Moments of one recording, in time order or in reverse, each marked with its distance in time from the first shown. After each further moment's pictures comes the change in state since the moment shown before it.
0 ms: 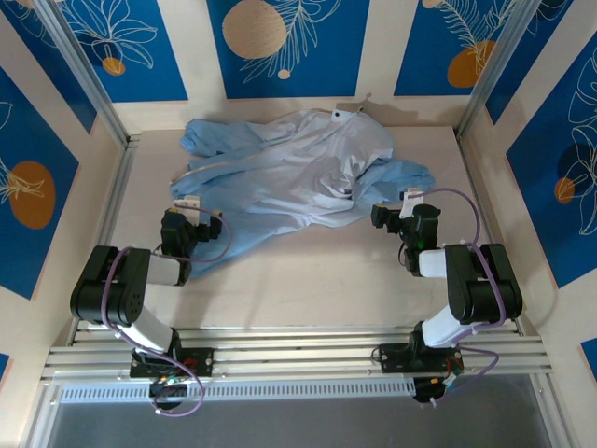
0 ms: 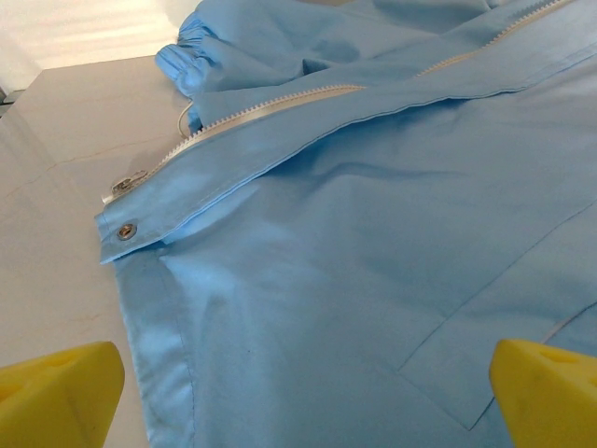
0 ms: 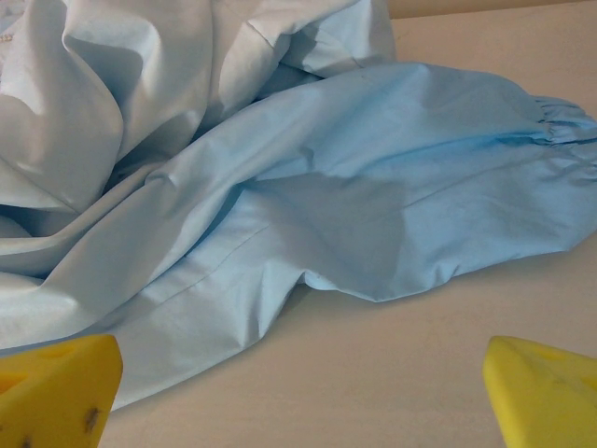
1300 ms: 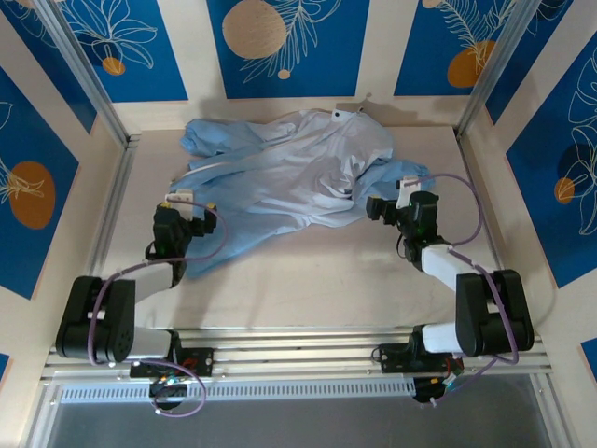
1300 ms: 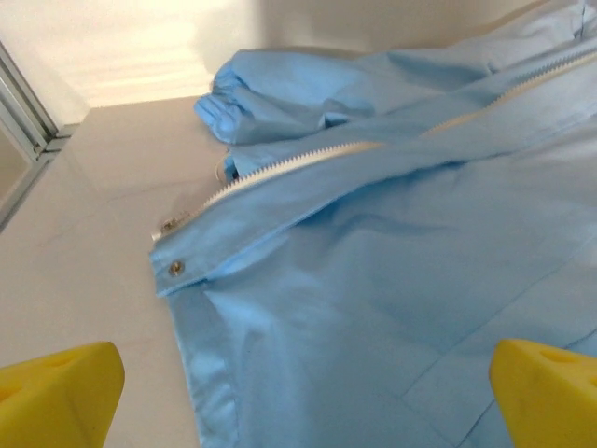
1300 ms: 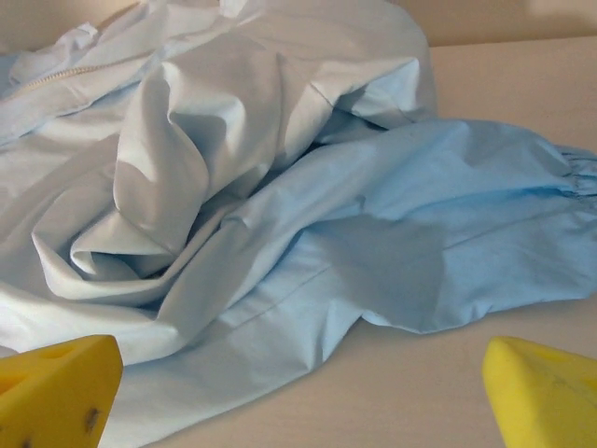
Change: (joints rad) left arm 0.000 -0.245 0.061 -0.283 -0.035 -0.025; right arm 0.084 -0.209 0.149 -0.405 0.042 0.026
